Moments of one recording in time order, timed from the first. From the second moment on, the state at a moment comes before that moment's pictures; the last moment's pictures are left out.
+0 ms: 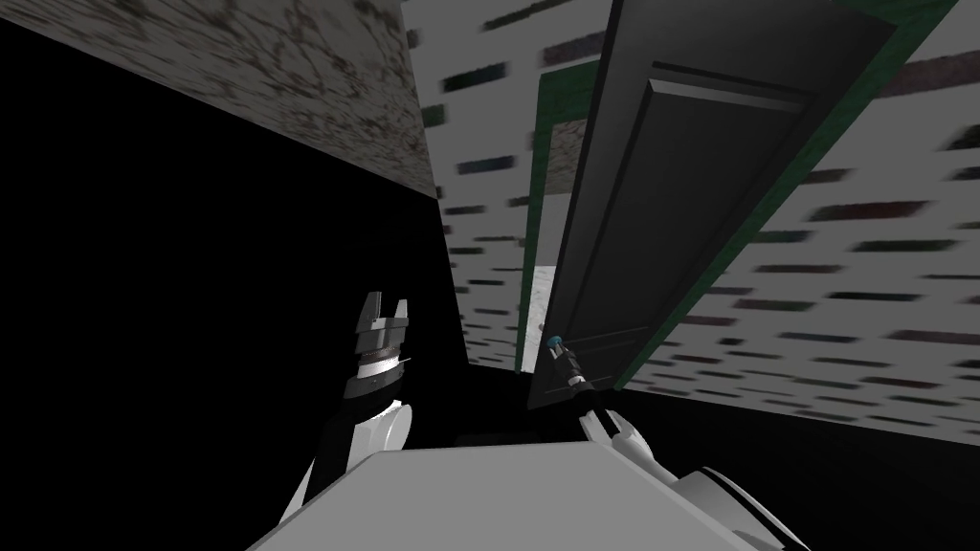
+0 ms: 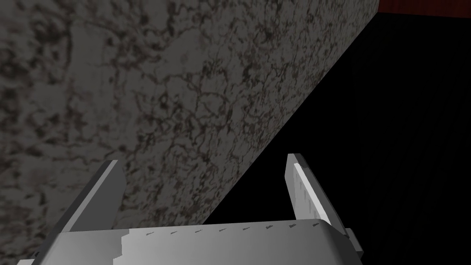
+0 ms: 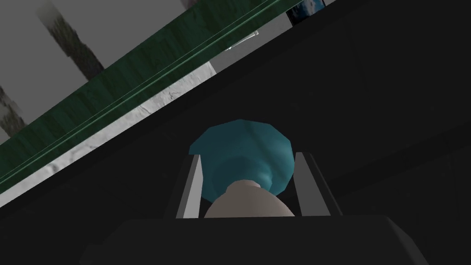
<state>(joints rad) -0.14 -0.33 0.17 -0.52 -0.15 -0.95 -0.80</state>
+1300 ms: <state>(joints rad) -0.15 -0.33 0.21 -0.55 -0.16 -0.93 -1.08</state>
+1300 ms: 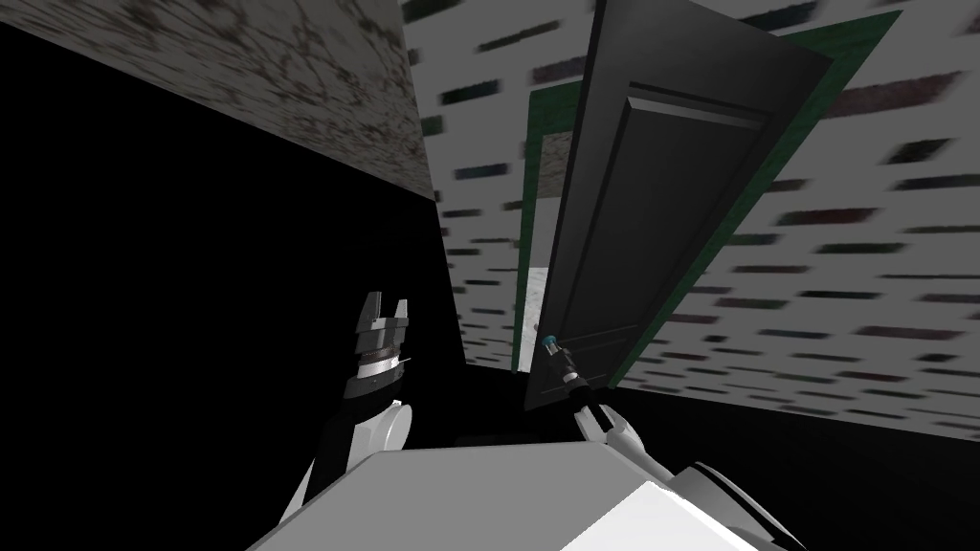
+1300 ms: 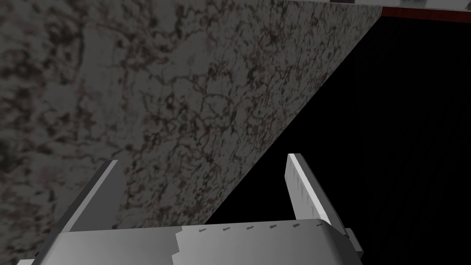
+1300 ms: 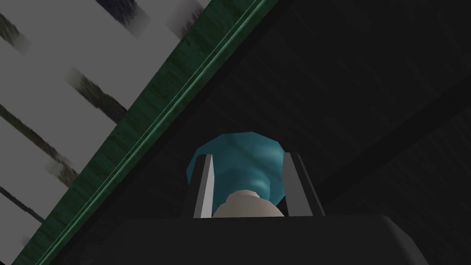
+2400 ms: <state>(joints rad) -0.17 -0.32 0.25 -0.55 -0.17 -0.94 -1.30</state>
